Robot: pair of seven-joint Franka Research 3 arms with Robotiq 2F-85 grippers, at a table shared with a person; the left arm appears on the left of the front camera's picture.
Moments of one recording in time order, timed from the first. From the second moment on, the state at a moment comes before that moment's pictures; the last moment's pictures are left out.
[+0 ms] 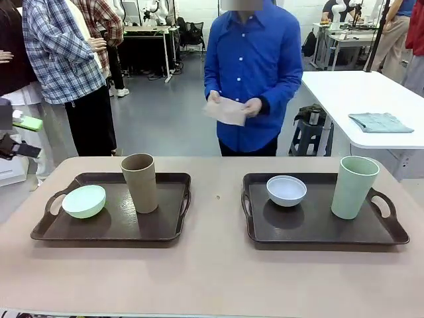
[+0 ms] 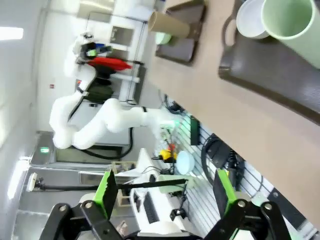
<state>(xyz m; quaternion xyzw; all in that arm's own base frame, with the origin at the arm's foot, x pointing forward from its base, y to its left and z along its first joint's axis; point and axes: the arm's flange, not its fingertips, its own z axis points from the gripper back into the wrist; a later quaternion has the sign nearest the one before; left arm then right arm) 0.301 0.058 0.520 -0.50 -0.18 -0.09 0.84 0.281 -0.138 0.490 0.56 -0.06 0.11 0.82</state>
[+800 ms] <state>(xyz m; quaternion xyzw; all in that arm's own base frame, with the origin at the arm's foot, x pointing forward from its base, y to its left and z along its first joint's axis) 0.289 0.116 0.473 -0.52 -0.14 -0.03 0.84 0.287 -0.193 0.457 0.60 -0.04 0.07 0.80</state>
